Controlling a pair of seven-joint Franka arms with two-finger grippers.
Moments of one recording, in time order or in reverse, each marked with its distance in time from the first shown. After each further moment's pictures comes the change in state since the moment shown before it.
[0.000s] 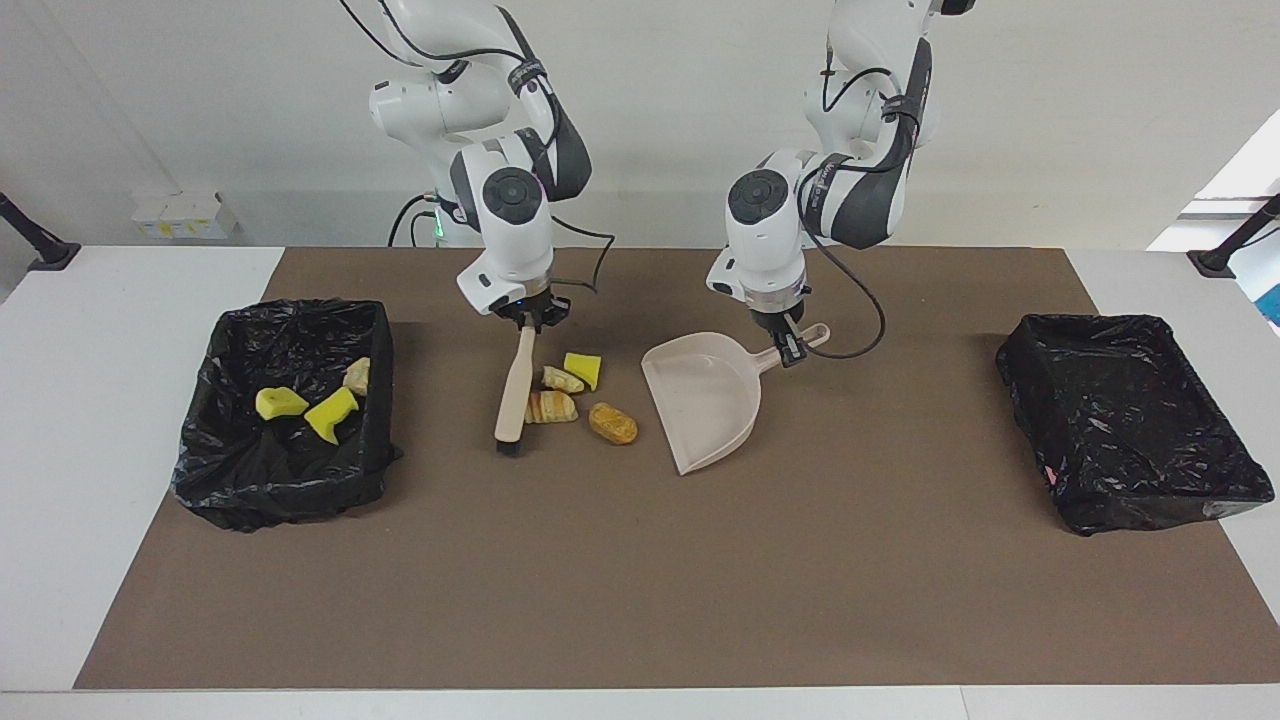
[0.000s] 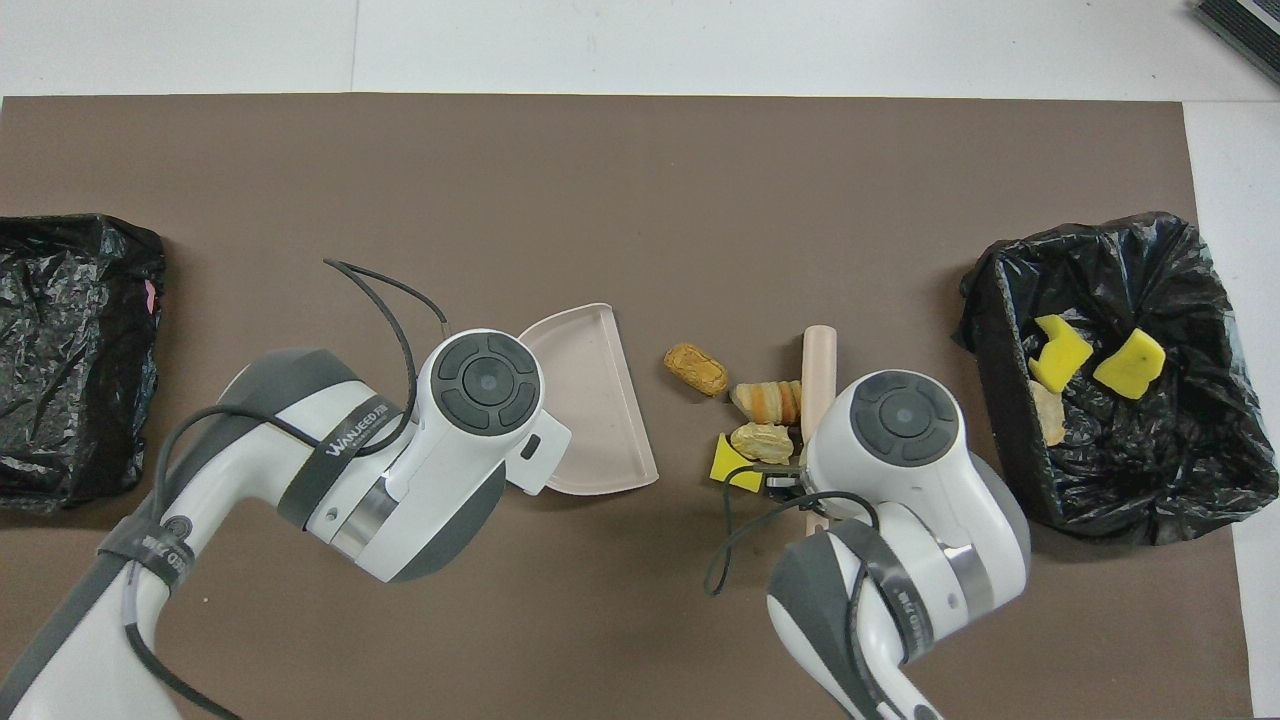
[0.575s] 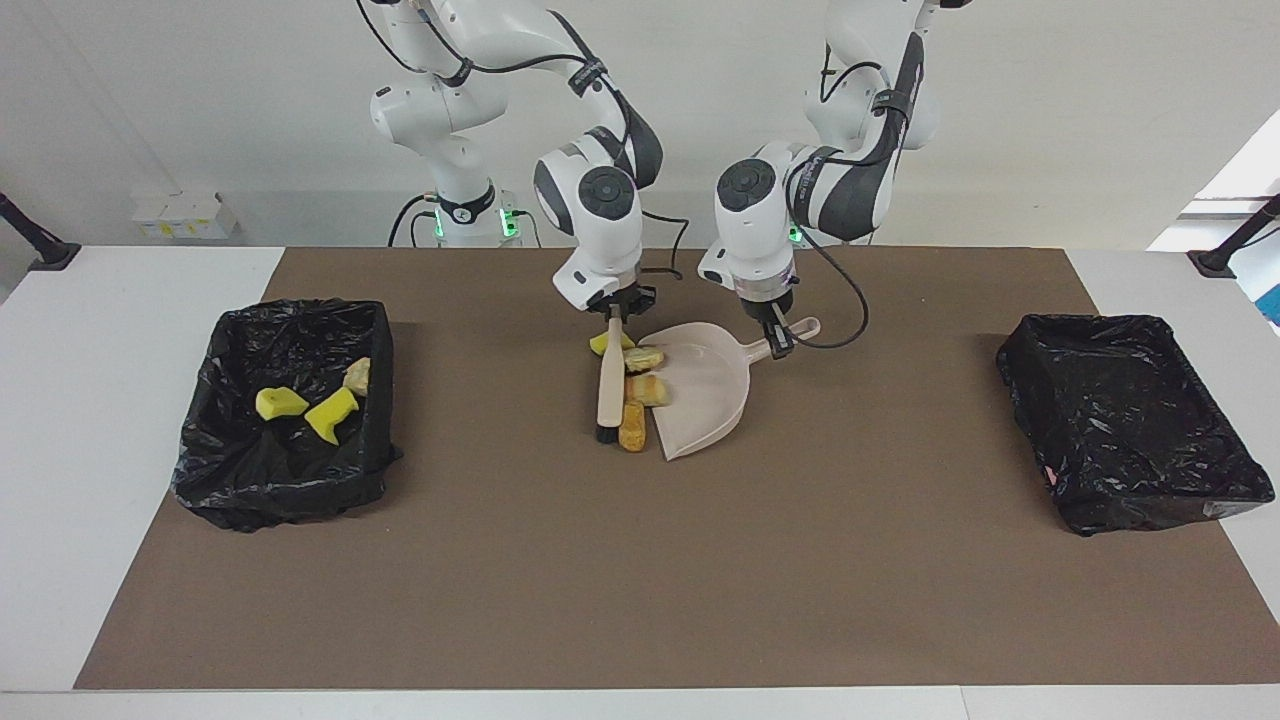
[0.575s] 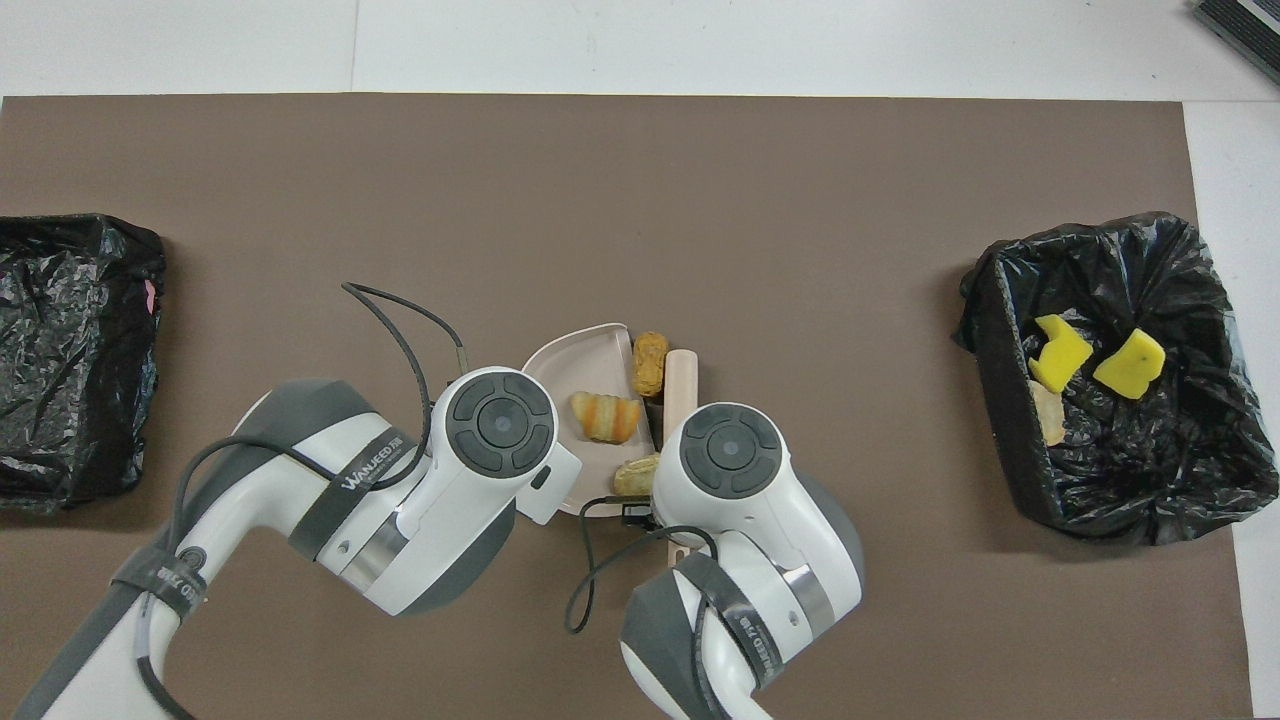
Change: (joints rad) left arm -0.028 -0.038 -0.001 -0.065 0.001 0.039 0.000; right arm 0.212 0.167 0.005 0.176 0.153 0.061 0.074
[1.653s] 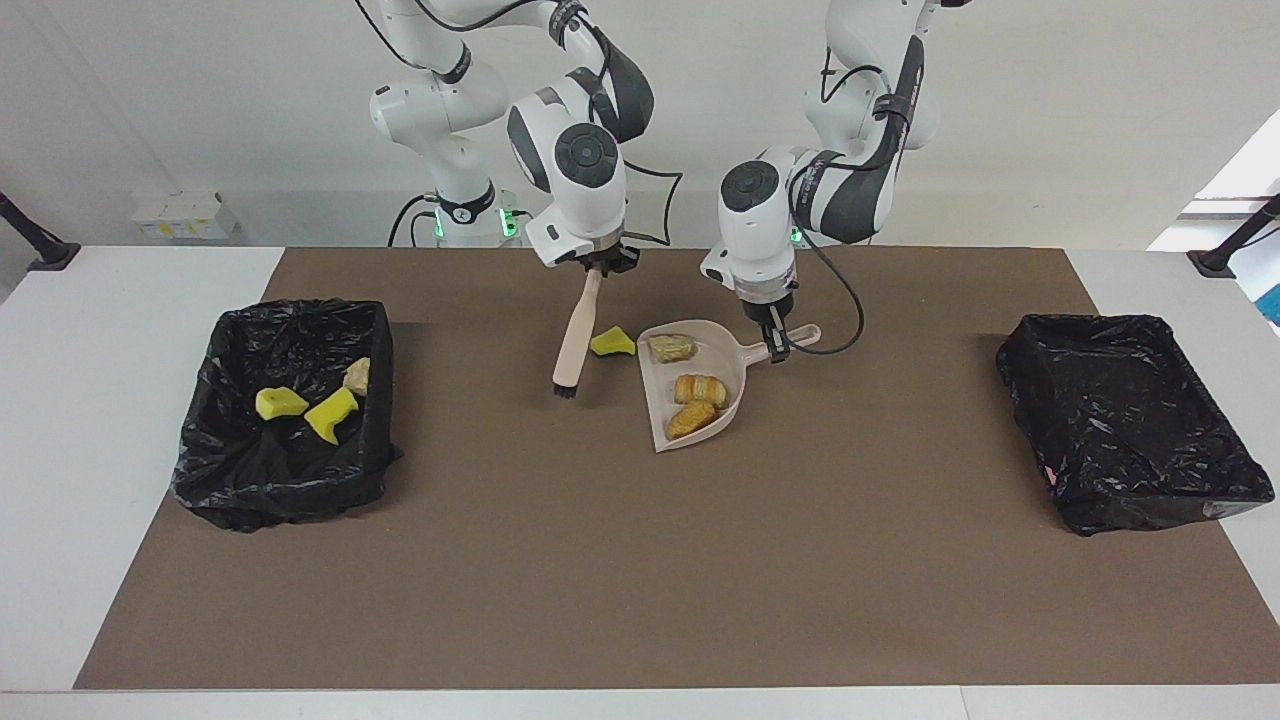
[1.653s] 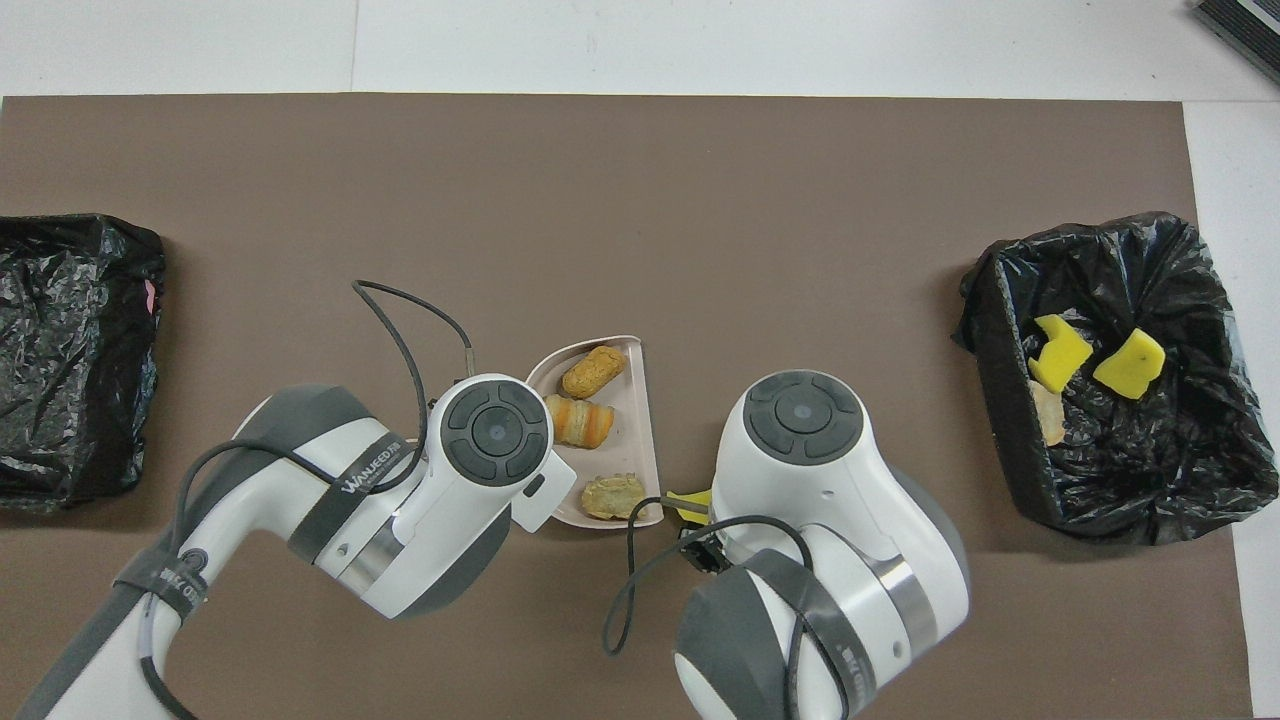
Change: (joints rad) left arm -0.007 -0.010 0.003 -0.035 0.029 0.042 0.103; right arm -0.078 -0.190 -0.005 -0.033 0.063 -0.398 0.234
